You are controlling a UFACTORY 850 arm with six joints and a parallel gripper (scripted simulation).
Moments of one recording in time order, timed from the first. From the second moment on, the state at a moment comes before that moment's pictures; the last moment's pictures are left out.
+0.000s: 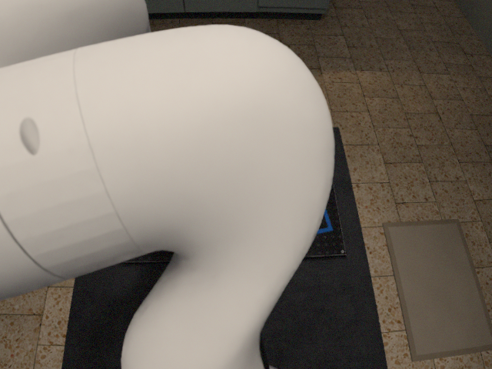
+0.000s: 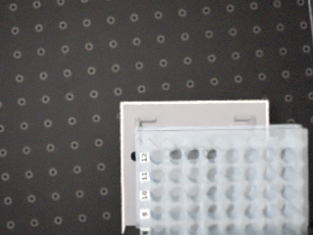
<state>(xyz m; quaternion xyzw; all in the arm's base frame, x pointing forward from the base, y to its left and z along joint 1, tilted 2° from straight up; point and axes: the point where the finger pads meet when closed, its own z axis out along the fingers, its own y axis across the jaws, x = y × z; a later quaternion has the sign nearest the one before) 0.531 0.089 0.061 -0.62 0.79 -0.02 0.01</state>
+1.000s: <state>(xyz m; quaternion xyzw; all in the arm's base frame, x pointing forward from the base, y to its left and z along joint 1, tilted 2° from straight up) 0.531 0.088 0.048 -0.62 0.79 -0.02 0.01</state>
